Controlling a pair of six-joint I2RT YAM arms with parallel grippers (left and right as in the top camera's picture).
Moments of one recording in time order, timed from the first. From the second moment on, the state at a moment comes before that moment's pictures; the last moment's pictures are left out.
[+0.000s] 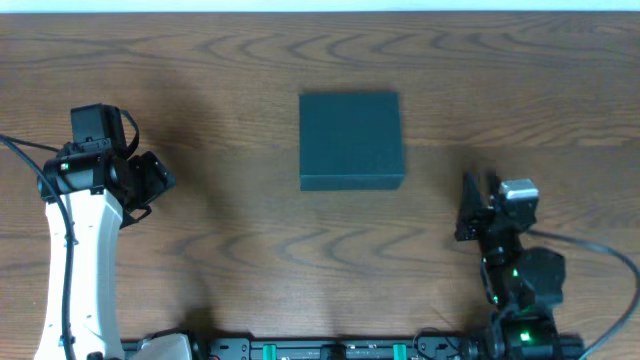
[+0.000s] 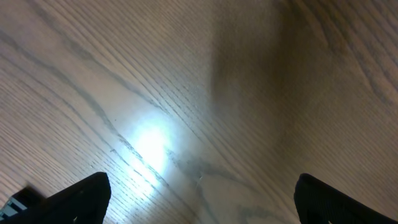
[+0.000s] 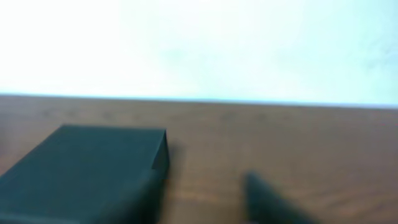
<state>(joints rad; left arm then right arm) 0.20 1.33 1.14 -1.11 -0.15 -0.48 0.08 0.38 0.19 0.14 -0.04 0.04</state>
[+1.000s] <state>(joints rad) 0.20 1.33 1.14 -1.11 -0.15 -0.48 -0.01 0.01 0.03 0.17 -0.02 0.04</state>
